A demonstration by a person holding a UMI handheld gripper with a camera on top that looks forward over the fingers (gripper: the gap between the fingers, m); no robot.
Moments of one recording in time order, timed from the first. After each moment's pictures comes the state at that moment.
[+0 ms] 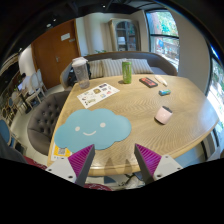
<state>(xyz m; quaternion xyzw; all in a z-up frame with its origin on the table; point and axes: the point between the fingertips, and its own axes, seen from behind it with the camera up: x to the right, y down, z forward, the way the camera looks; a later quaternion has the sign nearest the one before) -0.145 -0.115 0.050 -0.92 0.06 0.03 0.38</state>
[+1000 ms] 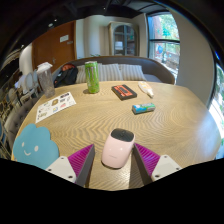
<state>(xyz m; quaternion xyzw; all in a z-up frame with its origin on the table) 0.067 0.032 -0.015 -0.91 0.03 0.00 0.42</state>
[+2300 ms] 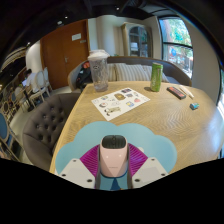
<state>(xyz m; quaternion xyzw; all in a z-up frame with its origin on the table) -0.245 0.018 -0.008 -0.91 0.01 0.04 0.42</state>
